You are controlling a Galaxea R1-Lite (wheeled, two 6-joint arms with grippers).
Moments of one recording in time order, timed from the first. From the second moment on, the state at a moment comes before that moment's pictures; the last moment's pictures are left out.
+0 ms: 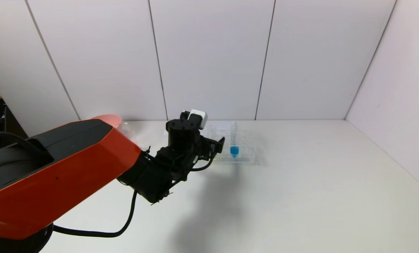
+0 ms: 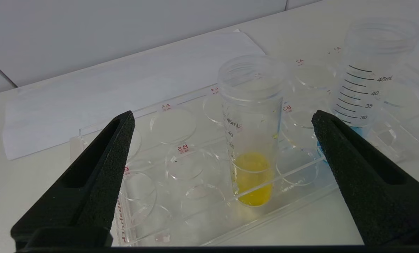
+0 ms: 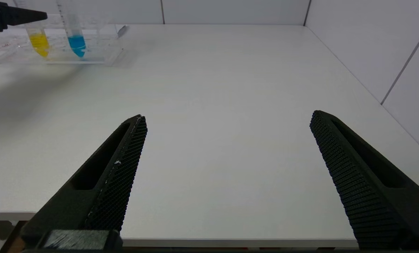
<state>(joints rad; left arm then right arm) -0.62 2.24 -1.14 -0.98 0.20 -0.01 0.00 0.00 0.00 0.00 0.00 0.01</state>
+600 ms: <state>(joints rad) -0.62 2.26 -1.13 -1.05 0.20 -0.02 0.00 0.00 0.00 0.00 0.00 0.01</state>
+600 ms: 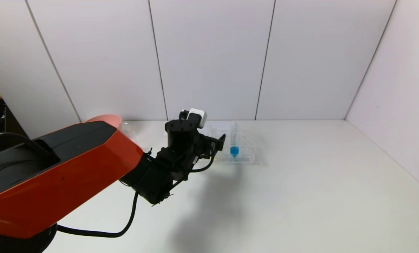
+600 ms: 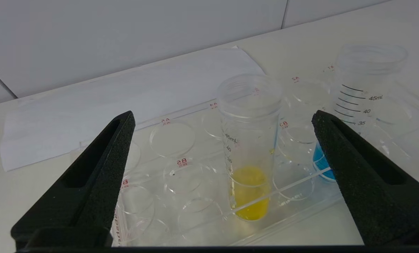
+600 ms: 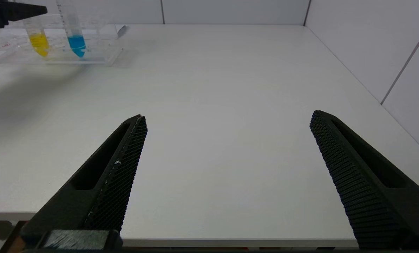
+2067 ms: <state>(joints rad) -0.62 2.28 -1.15 -1.04 0.19 -0.02 0.00 0.00 0.00 0.00 0.00 0.01</state>
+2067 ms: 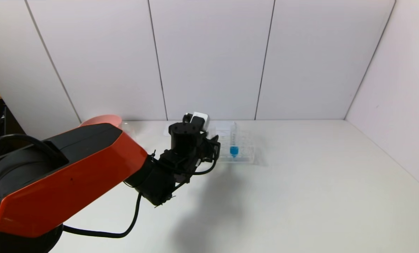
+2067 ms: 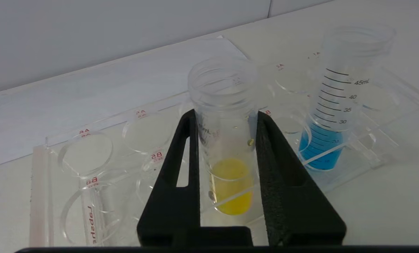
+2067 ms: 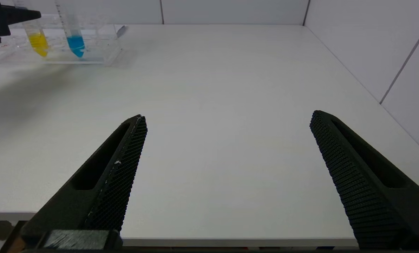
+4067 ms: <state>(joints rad) -0.64 2.16 -1.12 -1.08 0.20 0.04 0.00 0.00 0.00 0.00 0.00 0.01</state>
